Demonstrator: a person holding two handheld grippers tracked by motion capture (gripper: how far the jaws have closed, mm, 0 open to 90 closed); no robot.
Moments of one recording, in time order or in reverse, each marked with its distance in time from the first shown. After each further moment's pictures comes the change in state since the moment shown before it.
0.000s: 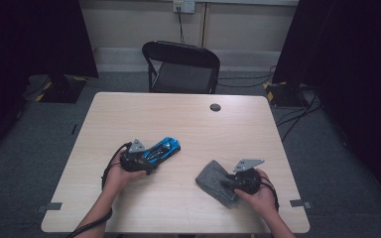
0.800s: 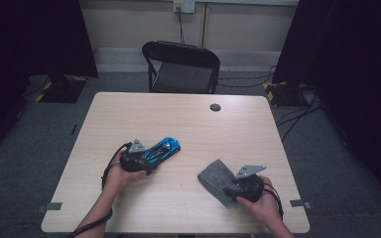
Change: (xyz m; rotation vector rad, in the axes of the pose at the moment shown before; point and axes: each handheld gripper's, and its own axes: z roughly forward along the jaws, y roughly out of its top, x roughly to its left) left arm 0.000 0.000 0.000 0.000 0.002 0.000; right arm 0.016 -0.010 -0.012 0.055 -0.058 0.019
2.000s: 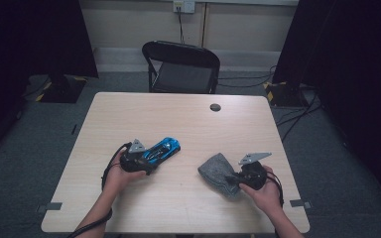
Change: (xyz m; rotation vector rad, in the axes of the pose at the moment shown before) left arm 0.000 0.000 0.000 0.000 -0.001 0.000; right arm -0.021 0.026 -0.013 -0.014 0.070 0.098
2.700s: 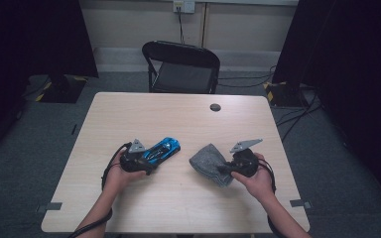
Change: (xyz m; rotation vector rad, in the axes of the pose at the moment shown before) left arm 0.000 0.000 0.000 0.000 0.000 0.000; right arm 0.002 0.044 0.006 -0.005 0.042 -0.042
